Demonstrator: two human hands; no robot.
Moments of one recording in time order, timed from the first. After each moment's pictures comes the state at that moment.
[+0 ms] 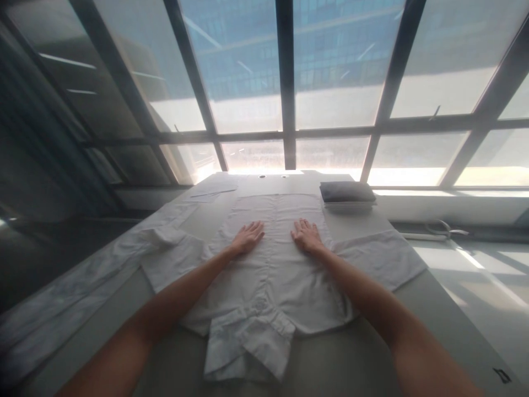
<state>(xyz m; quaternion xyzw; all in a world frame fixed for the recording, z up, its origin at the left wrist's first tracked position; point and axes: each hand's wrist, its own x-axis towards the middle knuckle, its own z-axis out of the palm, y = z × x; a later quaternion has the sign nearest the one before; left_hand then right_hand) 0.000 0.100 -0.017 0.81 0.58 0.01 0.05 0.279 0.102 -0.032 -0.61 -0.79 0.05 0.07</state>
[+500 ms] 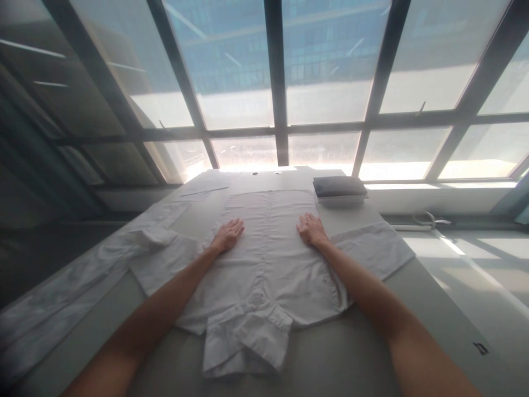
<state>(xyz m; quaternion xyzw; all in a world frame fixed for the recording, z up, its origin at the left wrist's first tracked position) -0.052 0.108 -0.026 0.76 0.64 0.03 0.01 0.313 0.105 -0.036 -0.65 -0.75 0.03 0.10</state>
